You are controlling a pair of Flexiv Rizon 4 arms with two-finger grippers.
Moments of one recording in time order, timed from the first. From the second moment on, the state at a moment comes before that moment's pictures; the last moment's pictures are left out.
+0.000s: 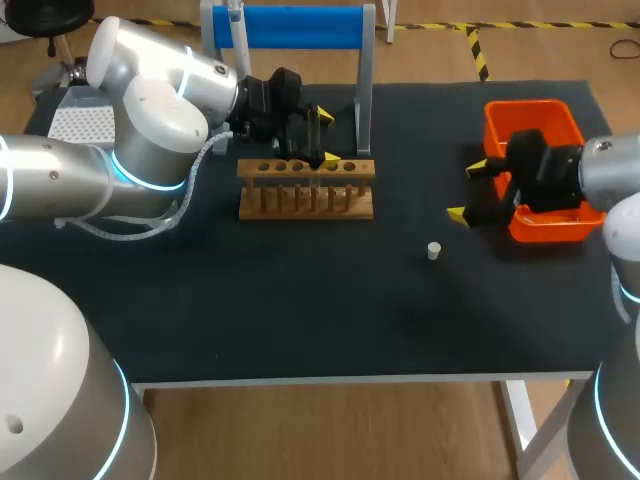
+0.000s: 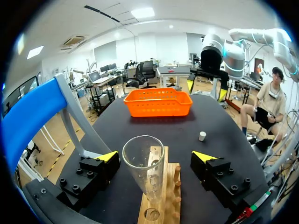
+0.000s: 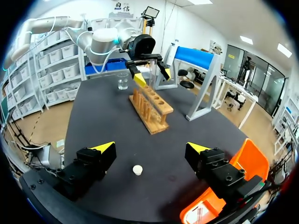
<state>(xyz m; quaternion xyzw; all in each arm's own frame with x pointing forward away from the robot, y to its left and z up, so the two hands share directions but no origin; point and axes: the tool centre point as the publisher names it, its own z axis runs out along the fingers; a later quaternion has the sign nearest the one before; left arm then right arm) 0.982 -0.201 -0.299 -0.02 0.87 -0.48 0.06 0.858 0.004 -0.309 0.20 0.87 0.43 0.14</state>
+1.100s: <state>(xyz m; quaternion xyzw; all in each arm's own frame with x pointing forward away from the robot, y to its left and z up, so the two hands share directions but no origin) 0.982 -0.201 -0.299 -0.02 0.87 -0.48 0.06 0.831 0.019 -0.378 0.15 0.90 0.40 0.09</state>
